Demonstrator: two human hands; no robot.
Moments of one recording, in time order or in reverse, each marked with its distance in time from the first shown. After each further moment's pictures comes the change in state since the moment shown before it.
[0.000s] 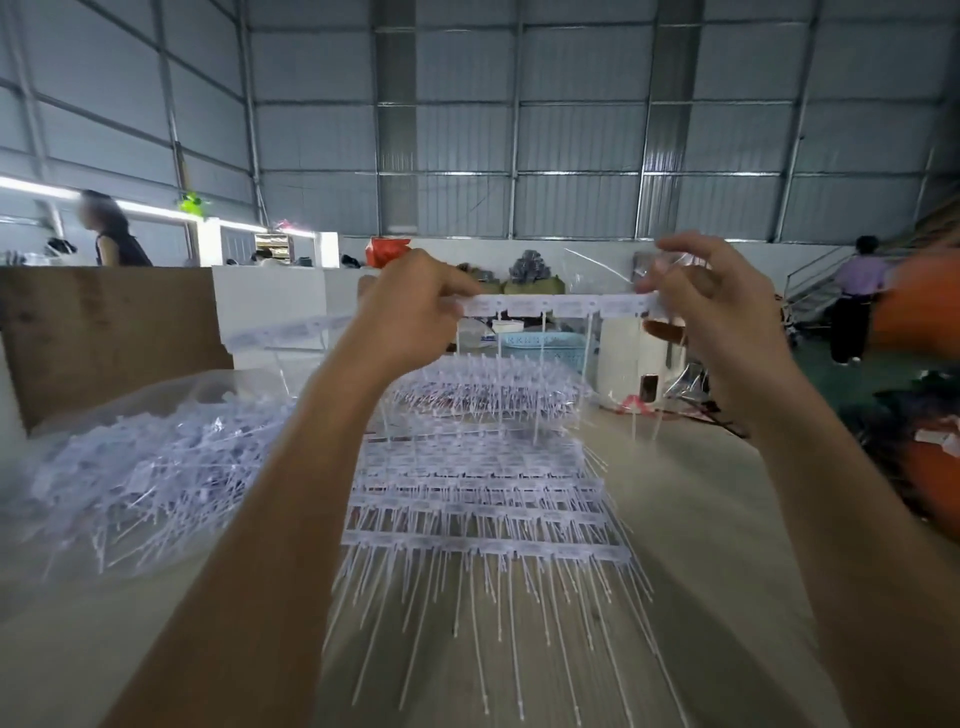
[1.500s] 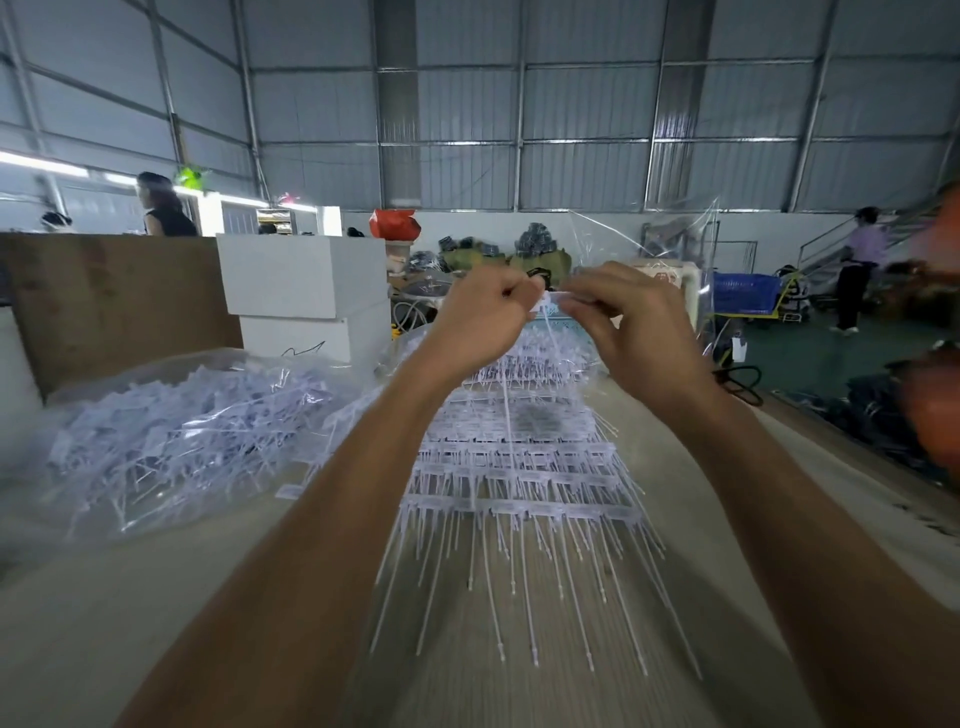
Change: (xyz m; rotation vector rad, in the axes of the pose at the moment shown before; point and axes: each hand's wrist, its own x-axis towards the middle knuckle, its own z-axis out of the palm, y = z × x) left_hand -0.014 0.010 0.061 -0.469 -0.118 -0.006; right_hand -0.021 0.040 0.052 -0.550 -0.176 -0.618
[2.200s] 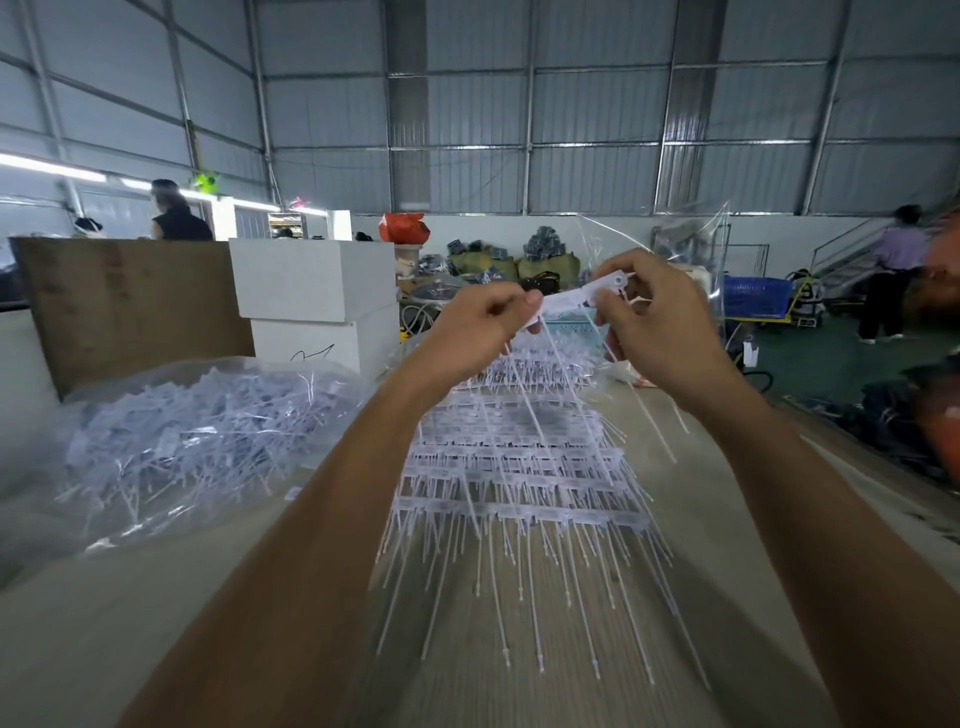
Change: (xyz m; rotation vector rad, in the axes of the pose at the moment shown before) left_hand -0.006 -0.022 -0.009 -0.128 -0.061 -0.031; right_hand 0.007 0.002 -0.006 0.240 0.007 0.473
